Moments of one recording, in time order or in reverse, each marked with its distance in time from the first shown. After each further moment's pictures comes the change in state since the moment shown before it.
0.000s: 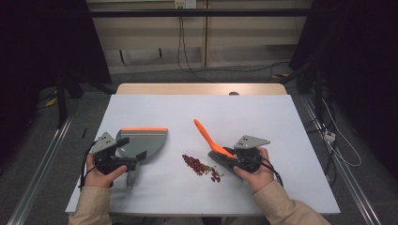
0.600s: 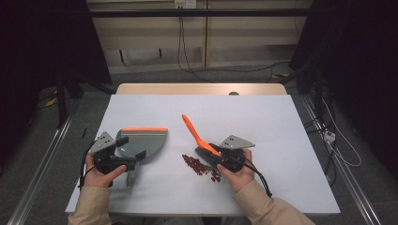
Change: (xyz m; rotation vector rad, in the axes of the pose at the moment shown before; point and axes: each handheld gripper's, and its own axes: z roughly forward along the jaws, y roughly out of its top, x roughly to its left) left arm 0.001 0.001 -0.001 -0.004 -0.001 0.001; right arm 0.025 0.008 0.037 -0.123 -0.028 0.035
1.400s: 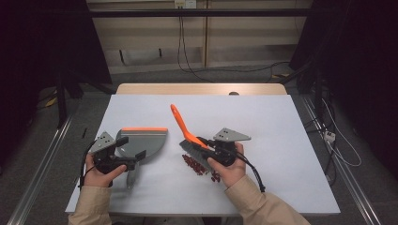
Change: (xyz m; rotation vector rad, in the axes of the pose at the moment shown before) left arm 0.002 0.000 0.000 0.003 0.006 -0.001; right arm 0.017 0.029 0.010 -0.115 0.131 0.101
